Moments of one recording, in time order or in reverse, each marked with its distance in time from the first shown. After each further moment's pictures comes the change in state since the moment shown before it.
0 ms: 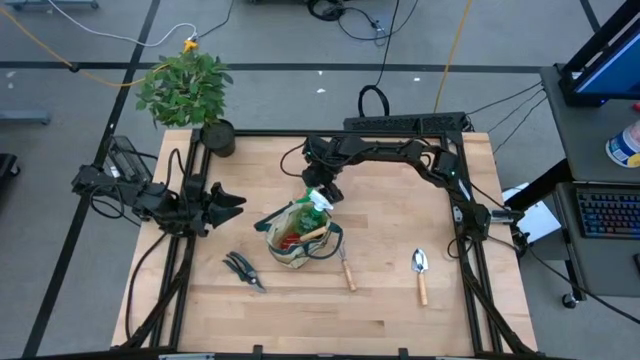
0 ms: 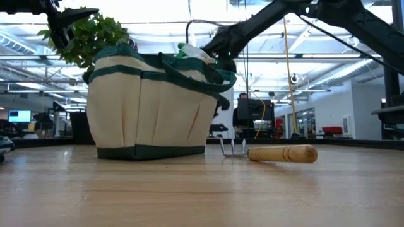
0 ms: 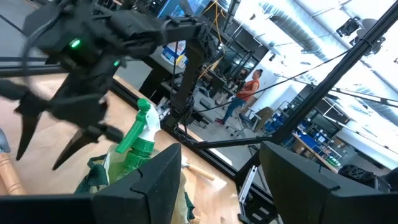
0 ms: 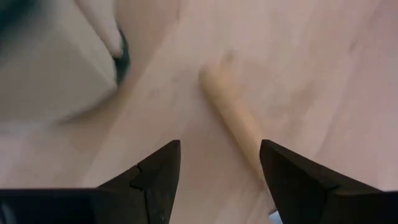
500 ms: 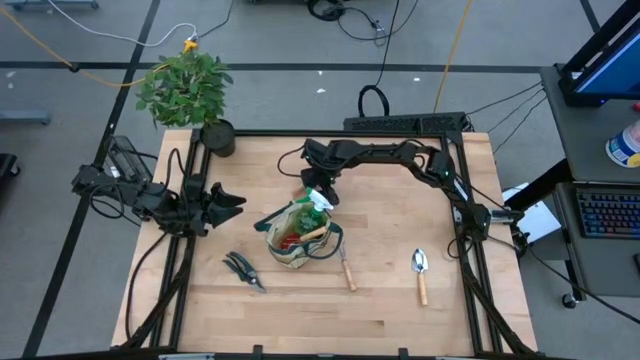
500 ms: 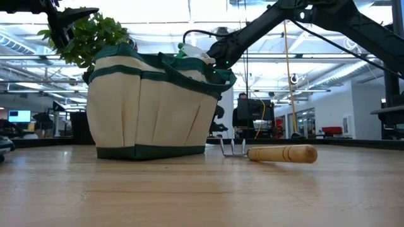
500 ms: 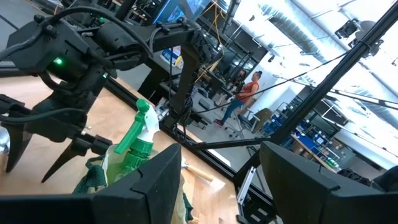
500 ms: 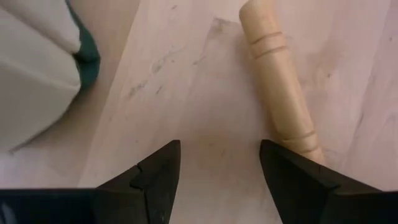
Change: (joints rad) left arm 0.000 0.000 0.000 0.006 0.000 -0.004; right arm 0.002 0.055 -0.002 0.030 0.014 0.182
